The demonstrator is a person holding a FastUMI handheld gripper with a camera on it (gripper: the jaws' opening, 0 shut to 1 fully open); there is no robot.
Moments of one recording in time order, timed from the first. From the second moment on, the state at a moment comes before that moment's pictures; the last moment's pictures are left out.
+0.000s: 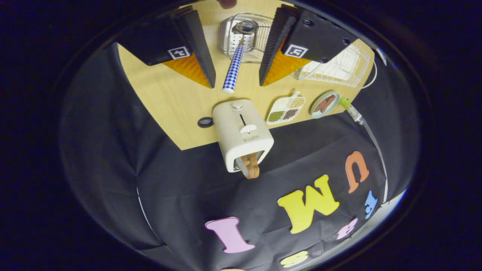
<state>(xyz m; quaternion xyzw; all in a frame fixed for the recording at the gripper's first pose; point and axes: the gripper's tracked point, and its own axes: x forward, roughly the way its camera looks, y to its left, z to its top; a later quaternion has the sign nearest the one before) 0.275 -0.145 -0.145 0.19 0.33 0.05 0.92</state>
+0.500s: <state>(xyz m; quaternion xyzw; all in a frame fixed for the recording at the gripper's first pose) 0.253 -0.150 -0.101 0.21 0.28 0.01 0.94</state>
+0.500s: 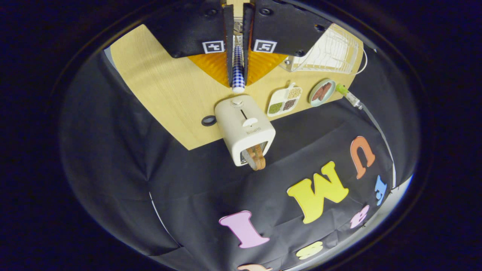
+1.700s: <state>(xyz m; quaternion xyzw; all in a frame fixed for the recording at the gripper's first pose) 0.026 0.047 -0.024 0.18 0.07 0.00 0.98</state>
